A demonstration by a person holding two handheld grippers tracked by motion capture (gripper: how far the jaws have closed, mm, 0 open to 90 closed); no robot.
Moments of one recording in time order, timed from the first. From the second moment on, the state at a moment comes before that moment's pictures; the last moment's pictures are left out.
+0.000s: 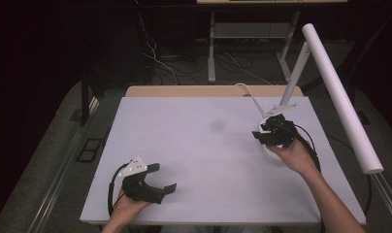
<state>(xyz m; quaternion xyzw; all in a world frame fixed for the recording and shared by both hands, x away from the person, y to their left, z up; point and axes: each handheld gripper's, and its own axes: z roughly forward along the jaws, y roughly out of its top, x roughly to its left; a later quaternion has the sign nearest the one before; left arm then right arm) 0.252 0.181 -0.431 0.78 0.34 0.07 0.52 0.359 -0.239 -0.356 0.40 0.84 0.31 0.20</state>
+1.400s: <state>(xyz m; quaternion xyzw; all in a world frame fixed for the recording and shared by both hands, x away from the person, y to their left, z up) 0.251 0.179 -0.432 0.78 0.34 0.07 0.52 0.268 -0.277 -0.399 0.42 0.79 0.43 0.13</state>
